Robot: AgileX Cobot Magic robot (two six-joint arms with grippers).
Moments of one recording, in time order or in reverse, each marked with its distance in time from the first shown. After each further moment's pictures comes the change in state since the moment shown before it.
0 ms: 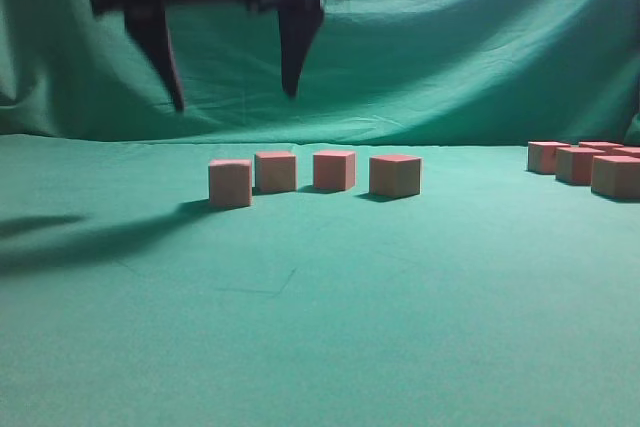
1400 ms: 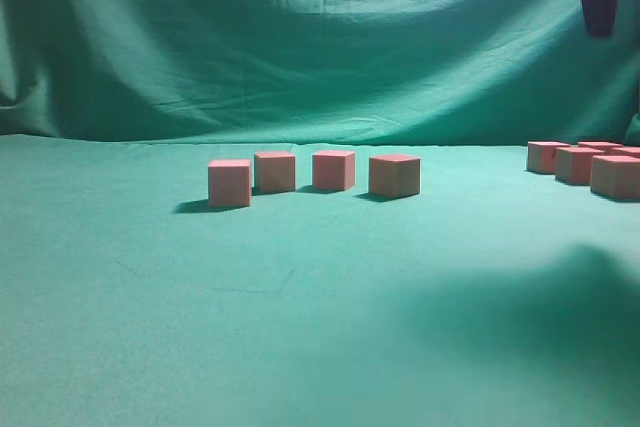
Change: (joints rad) left arm 0.000 0.000 0.000 0.000 0.000 0.000; right arm -0.548 -0.619 0.739 0.097 -0.100 -0.291
